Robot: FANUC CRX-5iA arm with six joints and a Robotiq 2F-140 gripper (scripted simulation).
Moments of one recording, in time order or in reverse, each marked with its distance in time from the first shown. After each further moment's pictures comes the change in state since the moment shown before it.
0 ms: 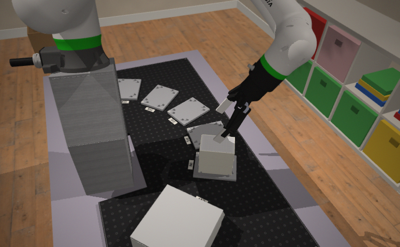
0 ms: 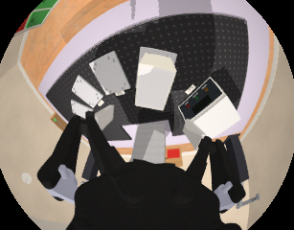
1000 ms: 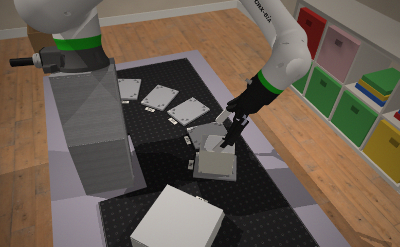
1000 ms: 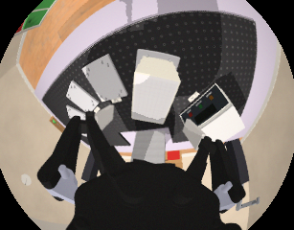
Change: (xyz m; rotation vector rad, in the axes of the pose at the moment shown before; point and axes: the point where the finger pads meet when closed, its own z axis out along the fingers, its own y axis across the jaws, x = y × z) arm 0.025 0.000 0.043 0.000 0.000 0.000
